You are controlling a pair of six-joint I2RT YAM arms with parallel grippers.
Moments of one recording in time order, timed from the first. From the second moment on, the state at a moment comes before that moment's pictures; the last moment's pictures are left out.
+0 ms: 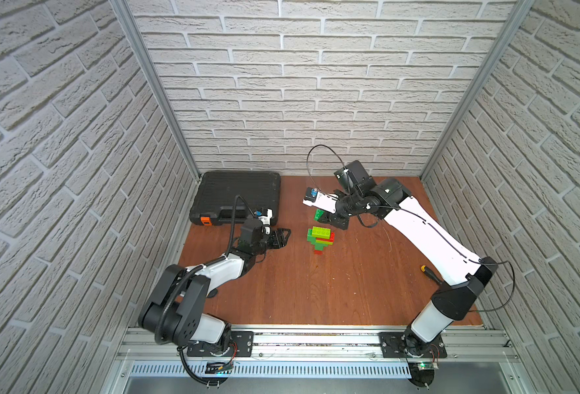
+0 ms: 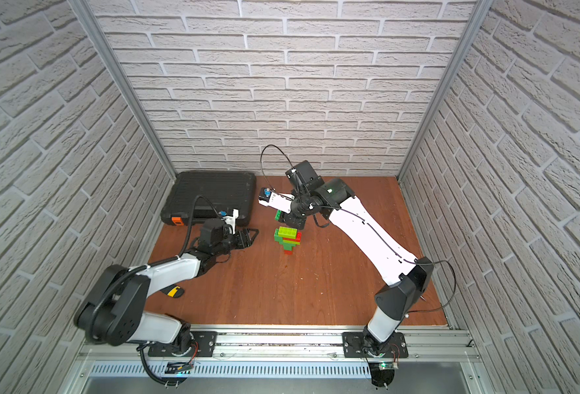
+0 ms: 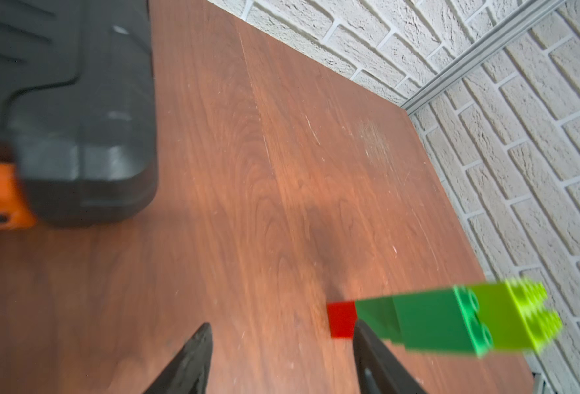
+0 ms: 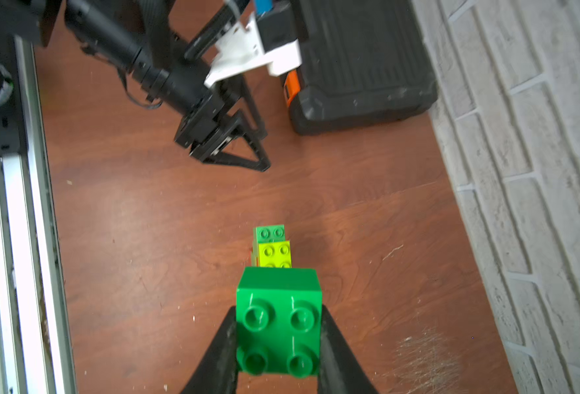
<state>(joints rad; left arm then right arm) -0.40 1.48 0.60 0.39 0.29 -0.53 0.61 1.71 1.91 -1.22 -0.17 -0.67</state>
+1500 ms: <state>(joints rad) -0.49 1.67 0.72 0.49 0.36 -0.62 0.55 1.93 1.94 -1.31 -0.18 -0.77</state>
